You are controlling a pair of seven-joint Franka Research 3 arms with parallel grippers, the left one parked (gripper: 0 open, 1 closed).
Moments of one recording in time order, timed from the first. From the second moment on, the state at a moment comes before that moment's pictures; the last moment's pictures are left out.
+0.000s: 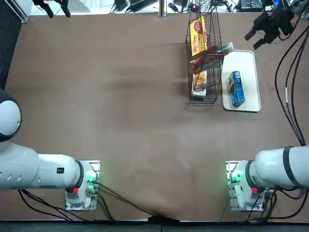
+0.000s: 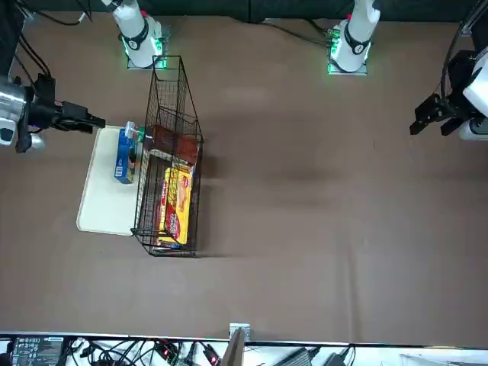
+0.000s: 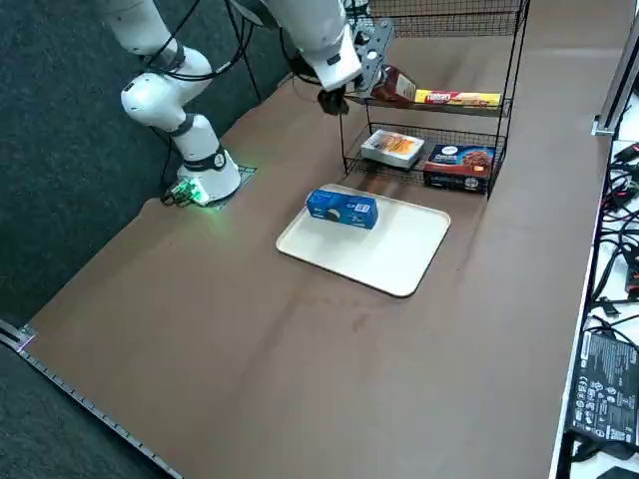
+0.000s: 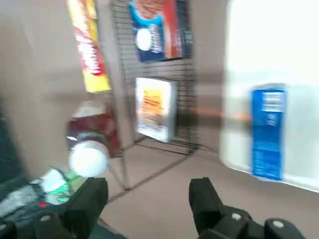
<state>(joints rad) -0.13 0.00 -0.08 -1.94 0.57 1.61 -0.27</state>
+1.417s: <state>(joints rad) -0.05 0.22 -0.07 -2.20 0.27 2.16 -0.32</state>
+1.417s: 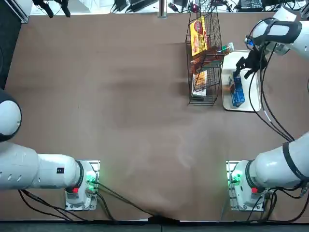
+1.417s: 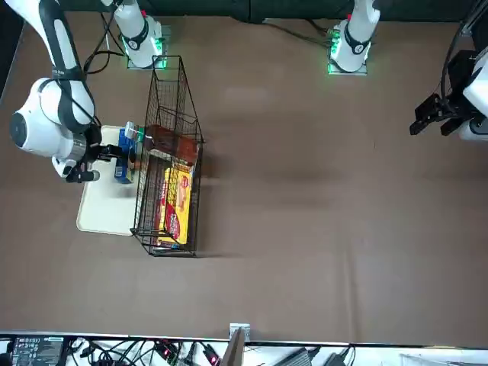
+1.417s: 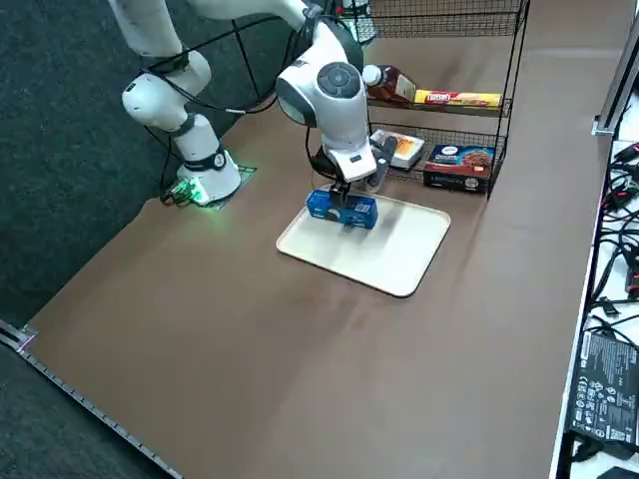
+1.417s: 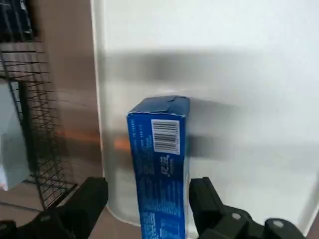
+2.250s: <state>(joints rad) 0.01 0.31 -0.06 -2.28 0.27 2.35 -0.29</state>
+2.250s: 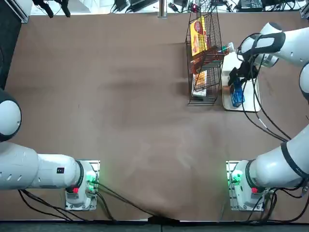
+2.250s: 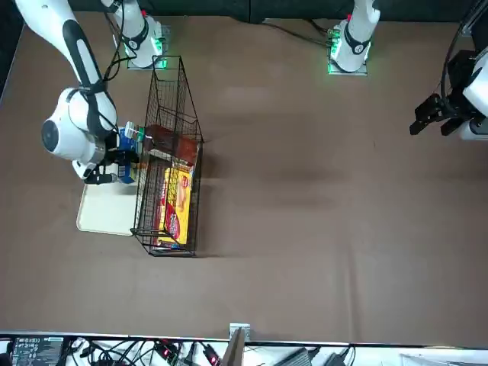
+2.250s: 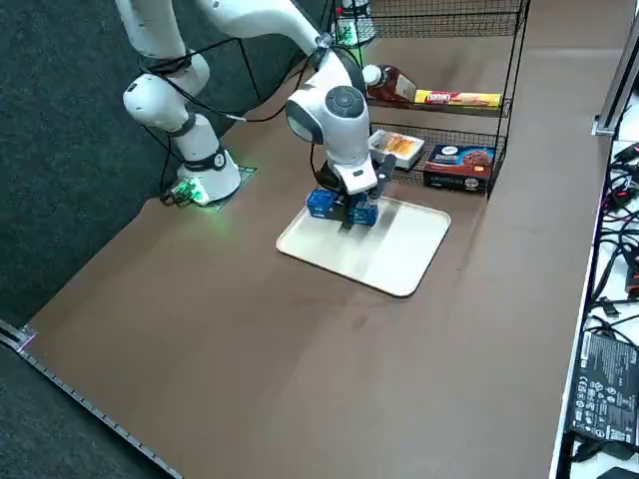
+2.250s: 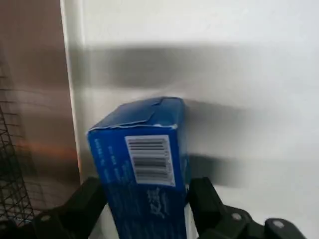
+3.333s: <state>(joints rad) -0.07 0.18 -0.08 -2.13 0.21 2.07 -0.30</state>
